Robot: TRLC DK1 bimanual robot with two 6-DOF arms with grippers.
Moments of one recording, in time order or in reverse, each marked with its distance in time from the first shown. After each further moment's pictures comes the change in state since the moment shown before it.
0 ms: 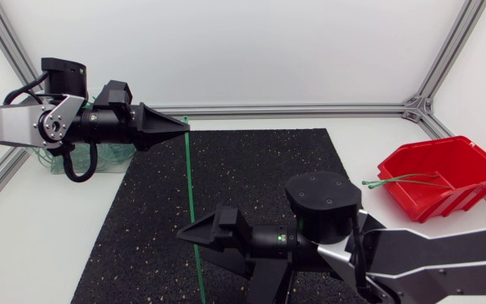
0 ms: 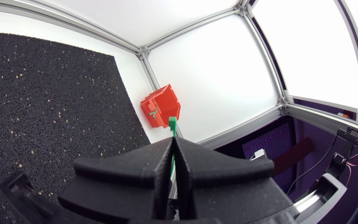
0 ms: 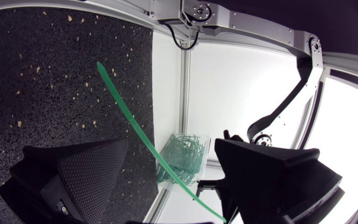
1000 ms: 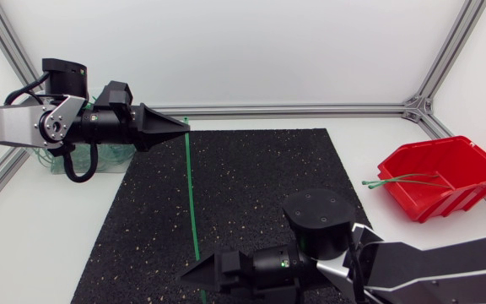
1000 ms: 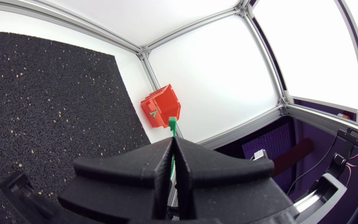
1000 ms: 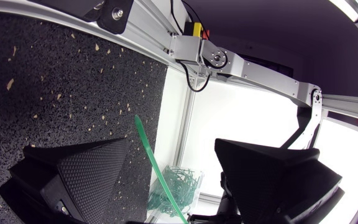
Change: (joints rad) left arm 0.000 0.004 0.000 -0.001 0.000 0.000; right arm 0.026 0.038 -0.054 0.017 -0.159 -0.169
